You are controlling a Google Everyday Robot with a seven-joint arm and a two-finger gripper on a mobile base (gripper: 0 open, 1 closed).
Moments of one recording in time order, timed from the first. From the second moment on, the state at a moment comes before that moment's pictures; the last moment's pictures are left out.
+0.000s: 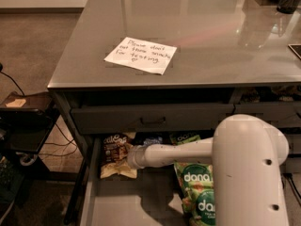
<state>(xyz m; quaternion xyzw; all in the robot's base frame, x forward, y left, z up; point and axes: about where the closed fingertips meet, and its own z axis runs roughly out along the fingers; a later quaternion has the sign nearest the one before) 0.600 0.134 0.379 -0.56 0.72 0.19 0.37</state>
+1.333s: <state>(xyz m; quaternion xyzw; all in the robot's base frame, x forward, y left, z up) 0.505 0.081 0.489 -0.59 0.67 0.24 0.39</state>
